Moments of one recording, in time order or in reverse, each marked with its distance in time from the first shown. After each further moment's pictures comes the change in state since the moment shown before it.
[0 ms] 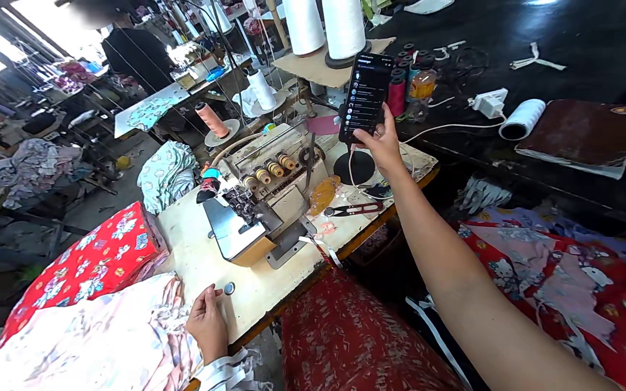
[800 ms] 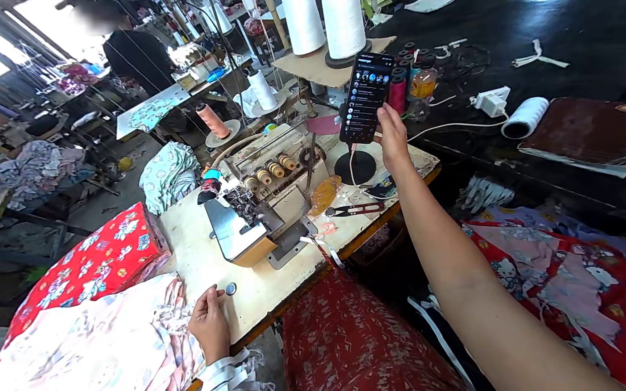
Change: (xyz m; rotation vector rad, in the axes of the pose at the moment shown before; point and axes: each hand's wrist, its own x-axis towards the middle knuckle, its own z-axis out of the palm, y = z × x) left_hand 0.000 -0.002 0.001 -0.012 0.005 0.015; right_hand 0.010 -0.011 -0.006 -0.039 0.110 0.042
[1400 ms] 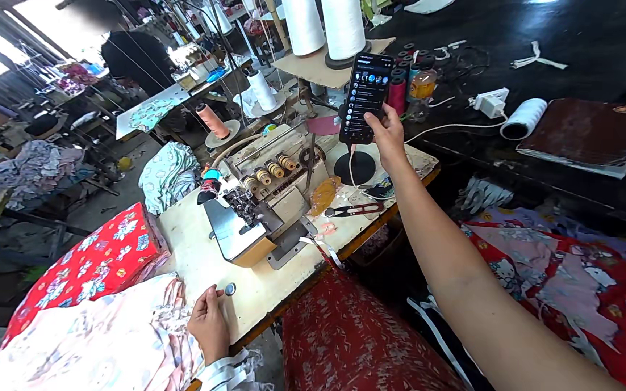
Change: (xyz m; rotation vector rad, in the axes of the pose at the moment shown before) left_hand 0.000 -0.002 -0.001 0.010 -0.003 -0.005; right_hand 0.002 0.000 0.007 -0.016 0.025 -0.023
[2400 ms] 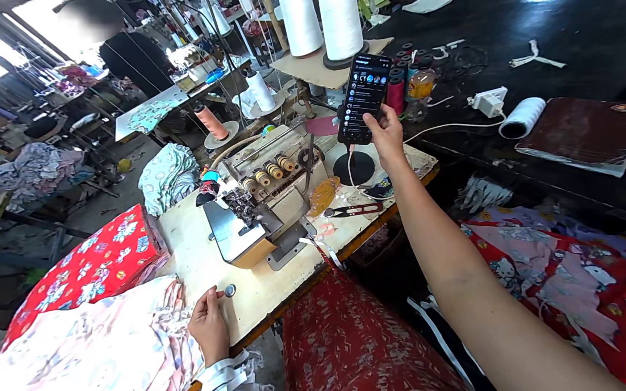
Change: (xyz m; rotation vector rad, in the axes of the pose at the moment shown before) left_hand 0.000 -0.001 0.001 -0.021 -0.002 -0.006; right_hand 0.002 0.002 -0.001 -0.036 0.006 -0.011
